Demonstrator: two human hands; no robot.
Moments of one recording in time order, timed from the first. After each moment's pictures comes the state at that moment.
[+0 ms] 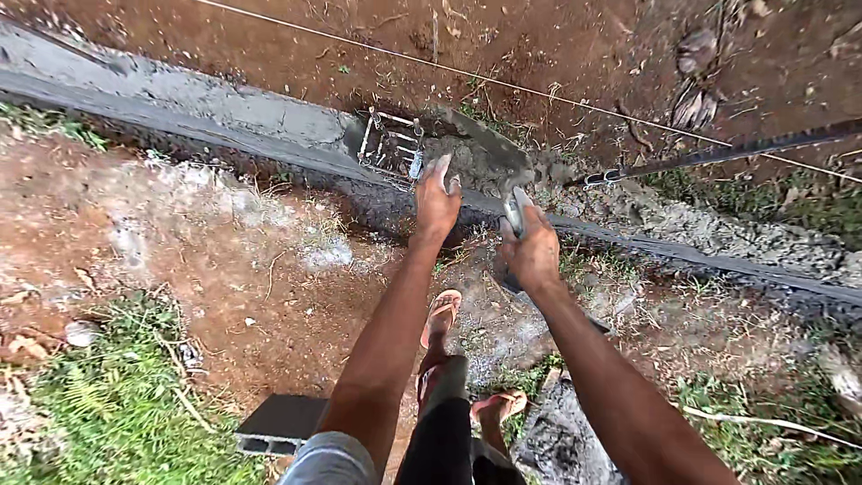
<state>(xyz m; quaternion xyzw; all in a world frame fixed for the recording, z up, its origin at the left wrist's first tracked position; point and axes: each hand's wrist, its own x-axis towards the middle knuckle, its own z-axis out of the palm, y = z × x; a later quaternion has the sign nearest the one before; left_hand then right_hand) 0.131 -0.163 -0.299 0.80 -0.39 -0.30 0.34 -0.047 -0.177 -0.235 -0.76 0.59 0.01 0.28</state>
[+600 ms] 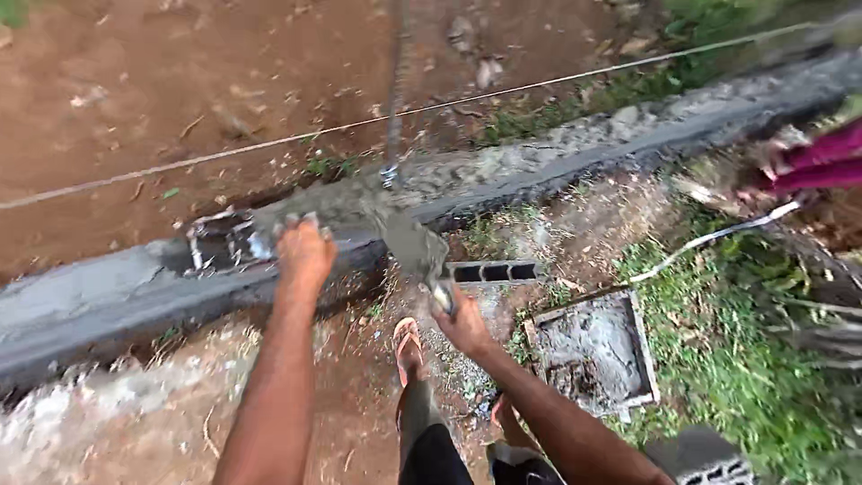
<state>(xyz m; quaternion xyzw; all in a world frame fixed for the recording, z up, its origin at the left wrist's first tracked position) 0.071 -0.195 -0.243 0.75 -0.61 -0.27 0.04 -0.206 -0.051 -0.236 -0.52 0.72 -0.04 0.46</state>
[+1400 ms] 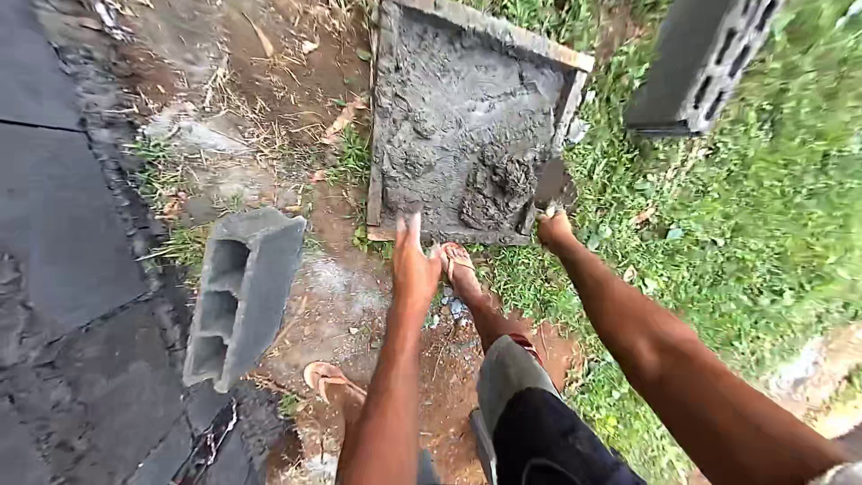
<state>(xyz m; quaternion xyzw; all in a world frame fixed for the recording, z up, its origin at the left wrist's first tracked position) -0.663 0.207 -0.458 0.29 -0.81 -0.47 -0.22 -0.789 0.524 -0.559 0.33 0.85 -0.18 0.36</state>
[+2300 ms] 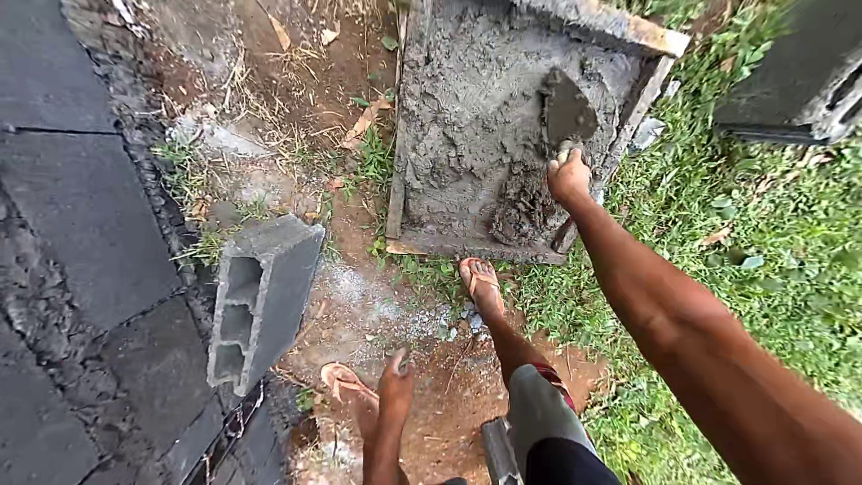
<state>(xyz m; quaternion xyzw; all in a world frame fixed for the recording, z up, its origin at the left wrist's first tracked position) -0.468 0.218 -0.524 0.52 -0.61 -0.45 -0.40 -0.929 0.435 -0.621 0.15 0.92 -0.07 0.36</state>
